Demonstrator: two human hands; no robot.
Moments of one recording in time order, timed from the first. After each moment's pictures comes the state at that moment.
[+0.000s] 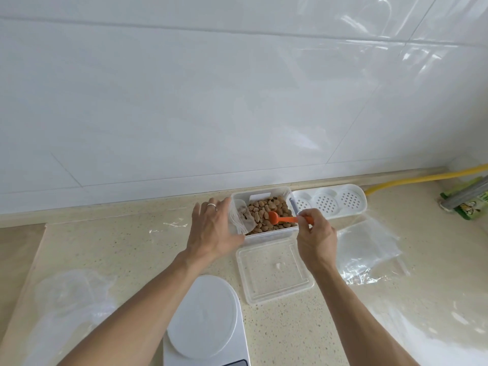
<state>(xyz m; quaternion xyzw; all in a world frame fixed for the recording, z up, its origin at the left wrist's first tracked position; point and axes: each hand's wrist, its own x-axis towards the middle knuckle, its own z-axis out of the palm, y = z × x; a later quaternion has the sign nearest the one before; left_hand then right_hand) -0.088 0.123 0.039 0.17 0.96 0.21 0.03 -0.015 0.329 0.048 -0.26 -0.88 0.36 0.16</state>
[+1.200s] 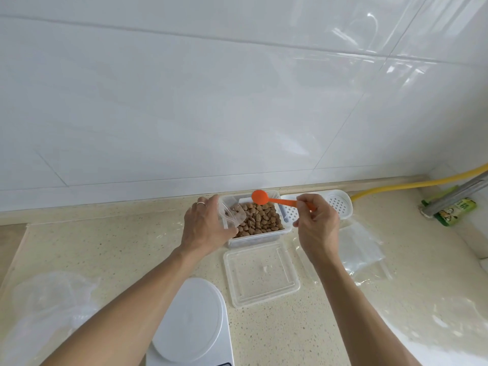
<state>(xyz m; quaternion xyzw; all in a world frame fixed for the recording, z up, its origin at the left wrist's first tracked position) -0.093 0.138 0.047 0.10 0.95 0.29 0.05 -0.018 0.336 0.104 -0.22 -0.83 0.46 0.23</state>
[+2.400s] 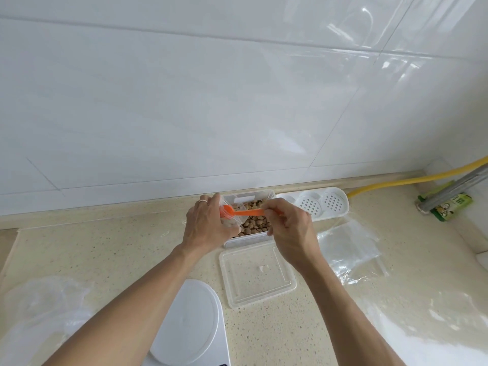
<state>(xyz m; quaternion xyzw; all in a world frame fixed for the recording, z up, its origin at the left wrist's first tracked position) -0.098 0.151 0.046 0.12 0.95 0.29 0.05 -0.014 0.318 0.105 -0.06 -0.89 0.43 0.14</state>
